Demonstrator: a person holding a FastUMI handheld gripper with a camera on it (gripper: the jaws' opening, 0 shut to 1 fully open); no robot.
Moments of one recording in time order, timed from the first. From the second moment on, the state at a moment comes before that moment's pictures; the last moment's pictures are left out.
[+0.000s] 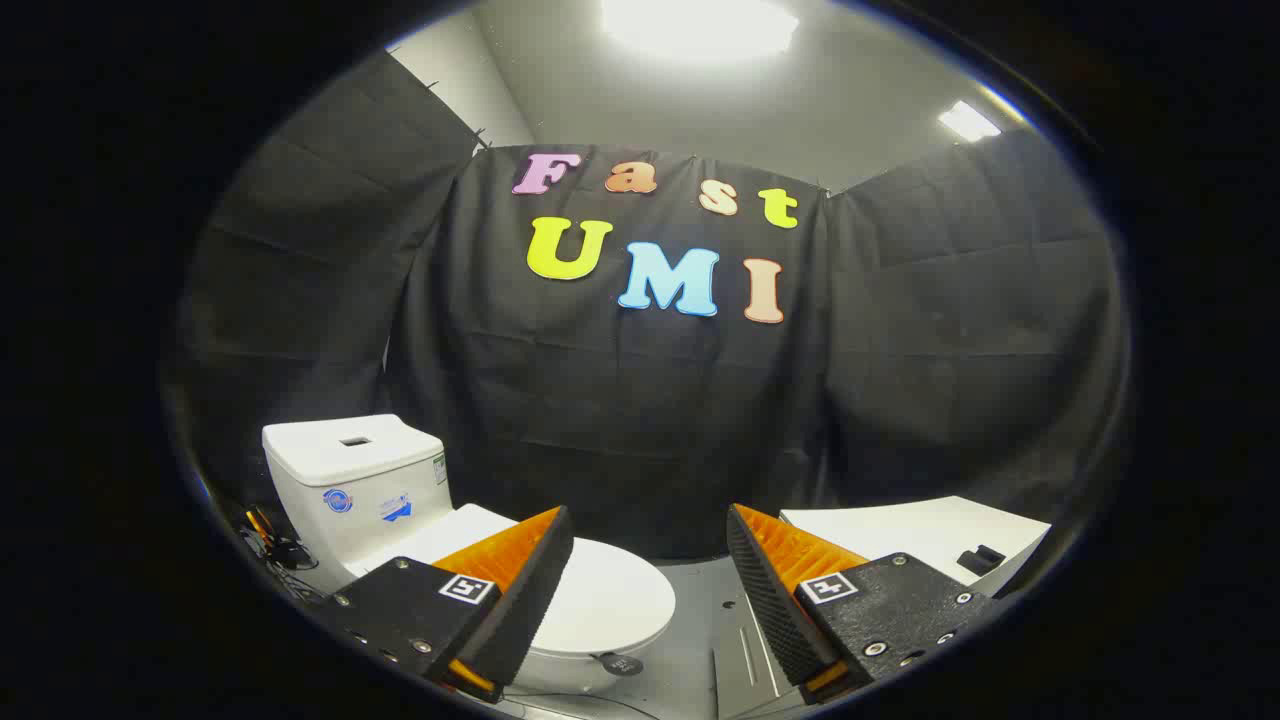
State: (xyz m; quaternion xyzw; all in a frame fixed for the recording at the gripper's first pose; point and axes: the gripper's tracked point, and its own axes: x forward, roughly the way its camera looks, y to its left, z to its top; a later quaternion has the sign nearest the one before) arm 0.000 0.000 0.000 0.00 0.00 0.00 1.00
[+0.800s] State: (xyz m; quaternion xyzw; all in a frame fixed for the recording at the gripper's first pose) arm -0.002 -0.020 -0.003 0.02 0.00 -0.03 1.00
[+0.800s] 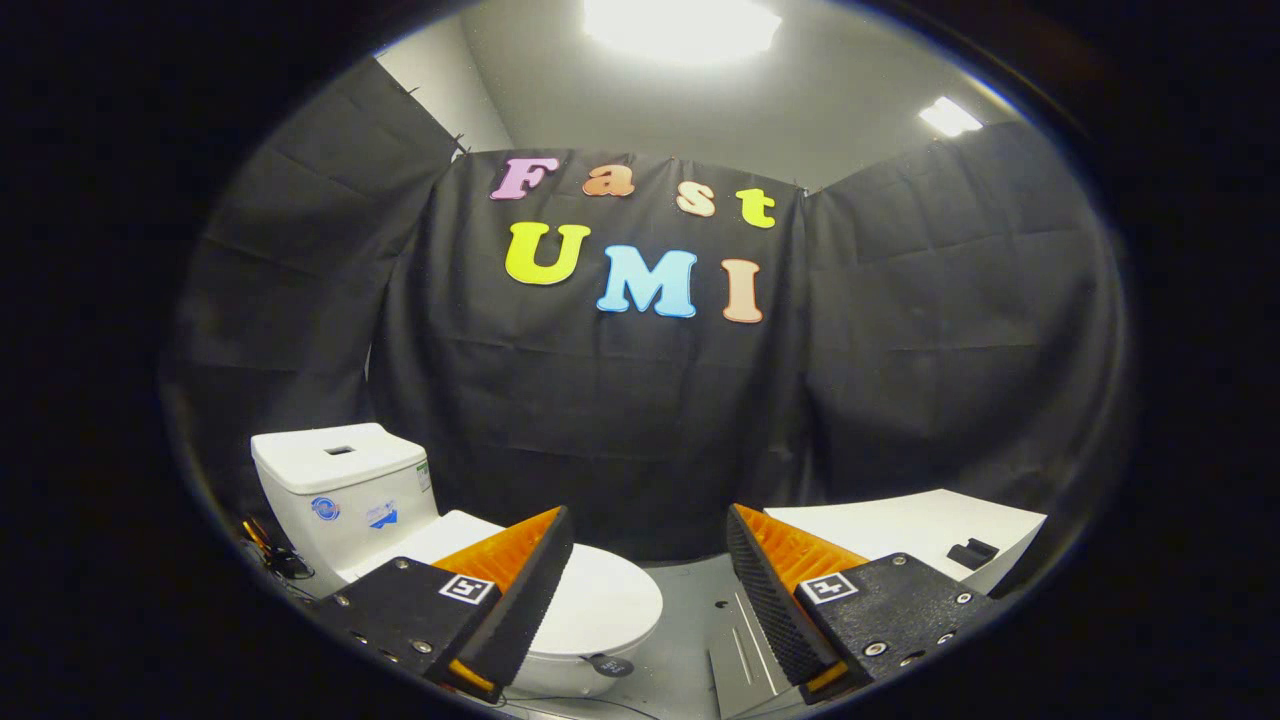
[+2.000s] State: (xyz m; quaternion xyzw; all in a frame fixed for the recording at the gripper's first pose) arm 0.034 -0.042 -0.060 0.34 0.02 -0.09 0.94
